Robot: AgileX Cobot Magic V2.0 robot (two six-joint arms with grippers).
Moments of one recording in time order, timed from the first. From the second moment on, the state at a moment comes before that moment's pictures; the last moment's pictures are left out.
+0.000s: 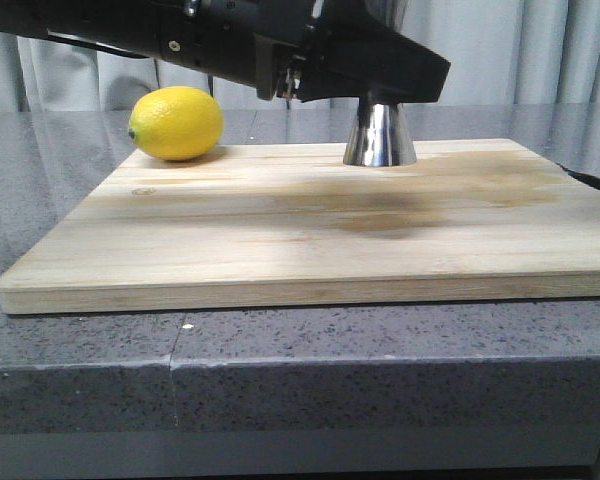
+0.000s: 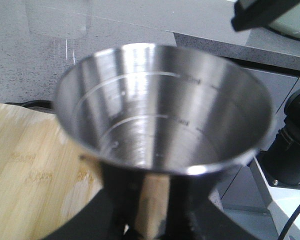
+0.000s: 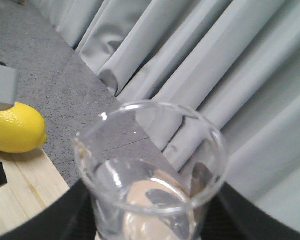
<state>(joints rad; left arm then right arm) -0.53 1.85 -1.25 -1.58 1.11 1.84 0.28 1.22 -0.89 -0.92 -0.33 0.21</state>
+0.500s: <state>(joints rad) -0.53 1.85 -1.25 -1.58 1.11 1.84 0.28 1.22 -0.89 -1.10 -0.39 0.21</state>
